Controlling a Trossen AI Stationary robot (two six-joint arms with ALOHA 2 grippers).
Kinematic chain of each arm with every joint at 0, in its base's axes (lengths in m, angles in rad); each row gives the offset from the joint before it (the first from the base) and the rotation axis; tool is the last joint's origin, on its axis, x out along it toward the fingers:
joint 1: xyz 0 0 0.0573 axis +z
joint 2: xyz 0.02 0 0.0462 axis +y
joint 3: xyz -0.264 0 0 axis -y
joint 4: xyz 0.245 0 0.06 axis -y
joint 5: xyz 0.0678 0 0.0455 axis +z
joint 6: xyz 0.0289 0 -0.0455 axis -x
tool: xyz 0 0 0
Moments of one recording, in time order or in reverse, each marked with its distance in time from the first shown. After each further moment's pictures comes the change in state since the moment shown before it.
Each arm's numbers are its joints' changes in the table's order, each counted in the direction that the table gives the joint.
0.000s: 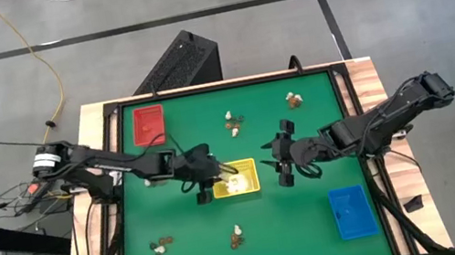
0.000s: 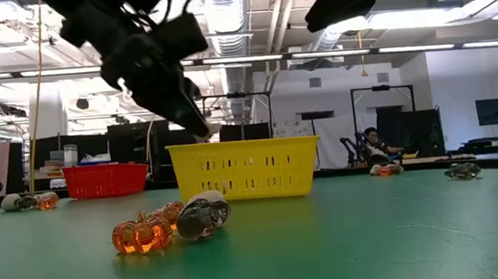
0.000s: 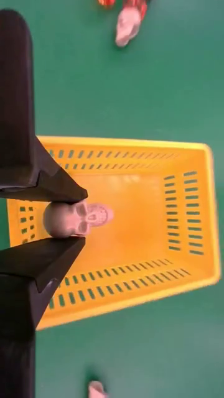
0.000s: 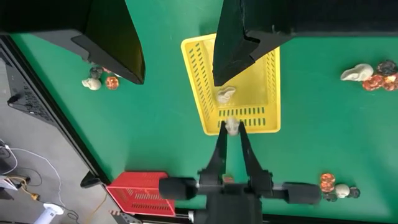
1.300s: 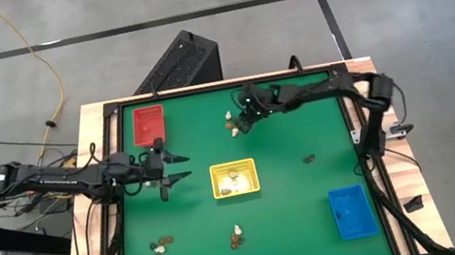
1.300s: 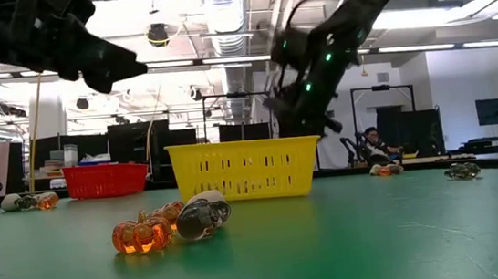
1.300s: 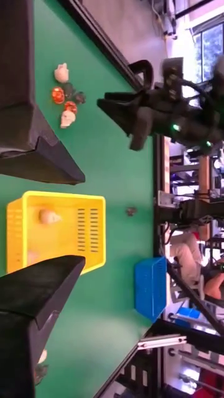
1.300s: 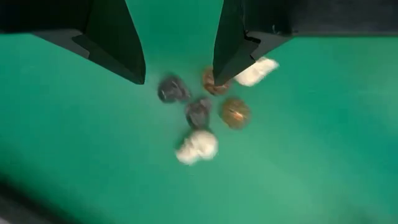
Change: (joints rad) left arm 0.013 -0.805 -0.594 0.438 0.067 0.007; right arm -0.703 0.572 0.196 0.054 0.463 -0.269
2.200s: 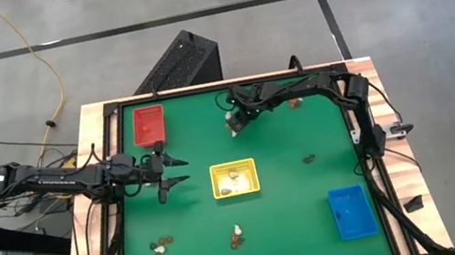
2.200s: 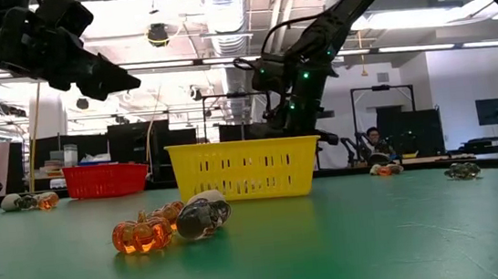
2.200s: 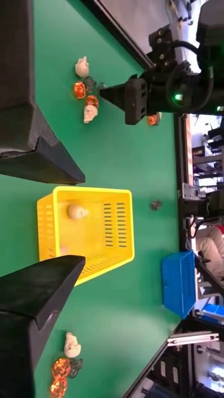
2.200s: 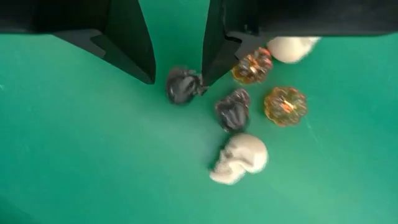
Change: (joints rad) left arm 0.000 -0.021 -0.001 -0.106 -0.023 -0.019; right arm -0.013 0.183 0.215 -0.234 -0.049 -0.105
